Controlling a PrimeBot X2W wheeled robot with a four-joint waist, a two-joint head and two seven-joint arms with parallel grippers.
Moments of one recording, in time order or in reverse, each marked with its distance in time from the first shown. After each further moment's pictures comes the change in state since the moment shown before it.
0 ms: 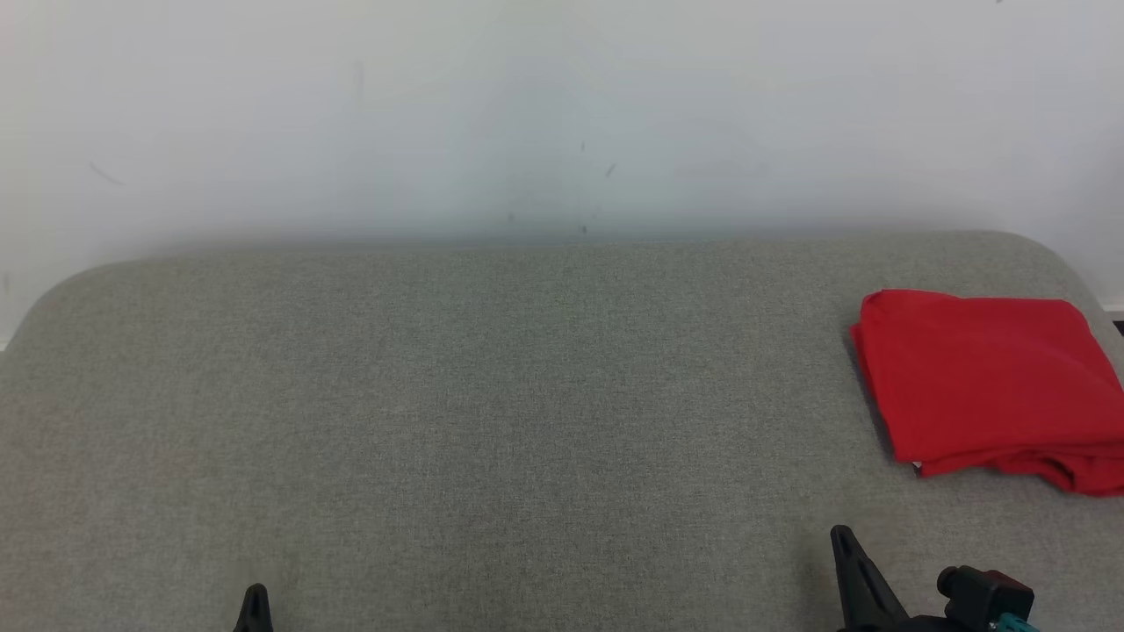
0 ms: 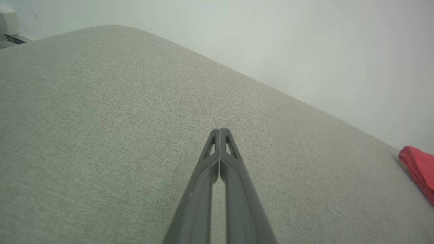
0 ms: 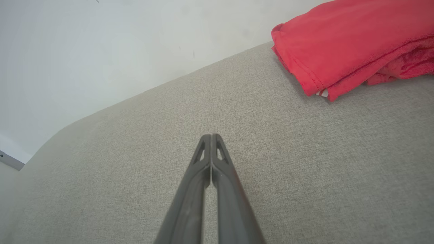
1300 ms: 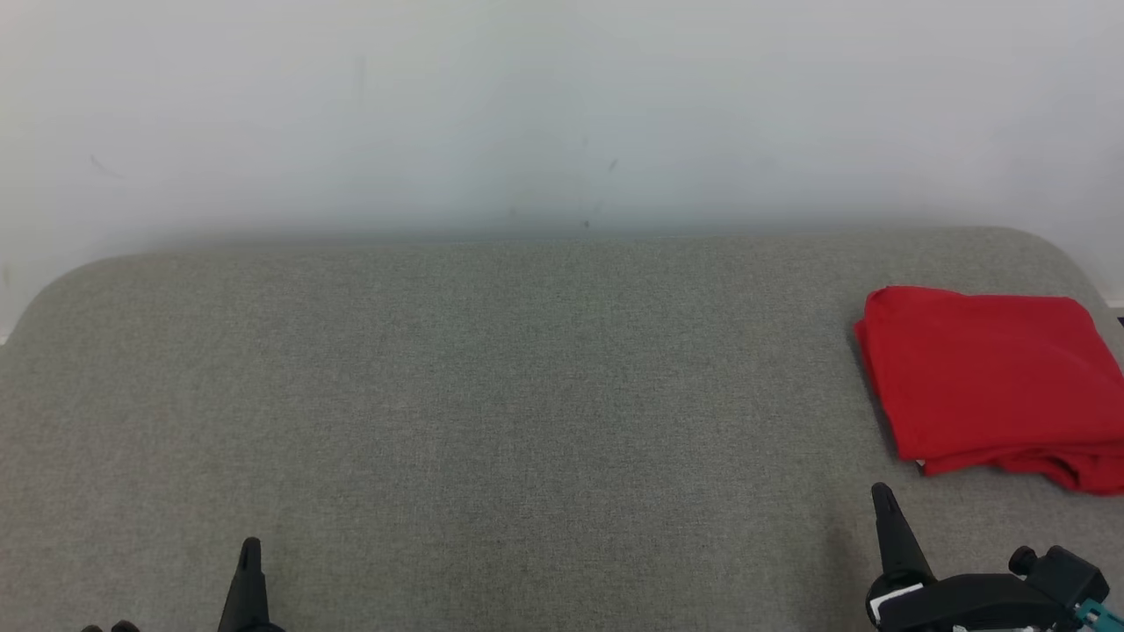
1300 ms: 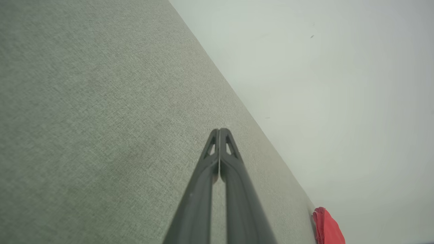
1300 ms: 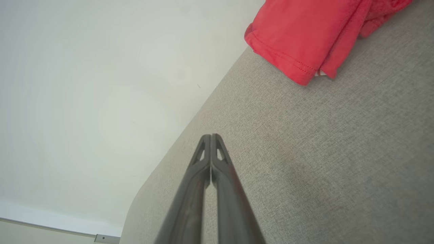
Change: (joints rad) left arm -0.120 0.002 0.027 0.027 -0.548 -0.009 0.165; right arm -0.053 0.000 -0.071 -0.038 0.571 0.000 0.087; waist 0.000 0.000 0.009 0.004
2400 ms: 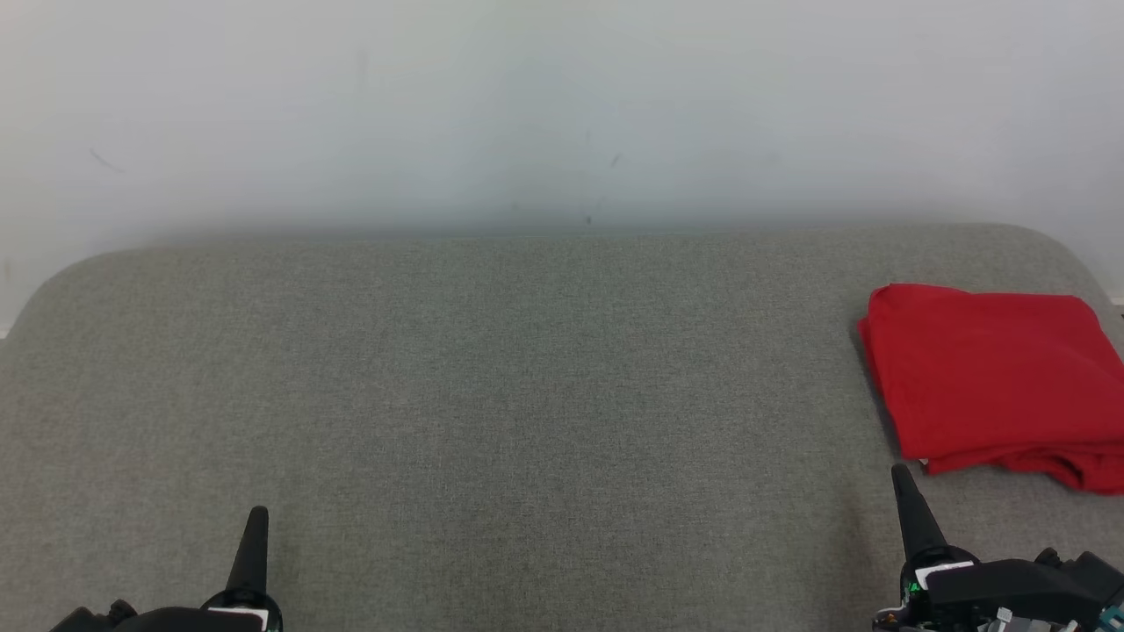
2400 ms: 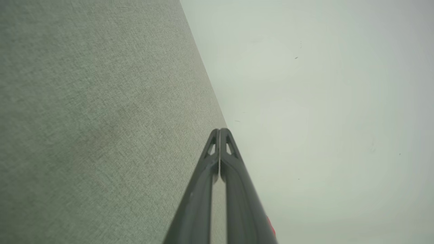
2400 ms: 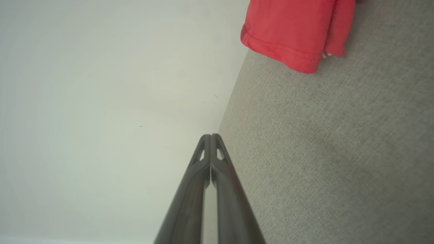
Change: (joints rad) left arm -0.062 0.003 0.014 0.014 -0.313 -0.008 0.097; right arm -0.027 0.000 -0.040 -0.023 0.329 0.000 0.046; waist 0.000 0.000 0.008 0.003
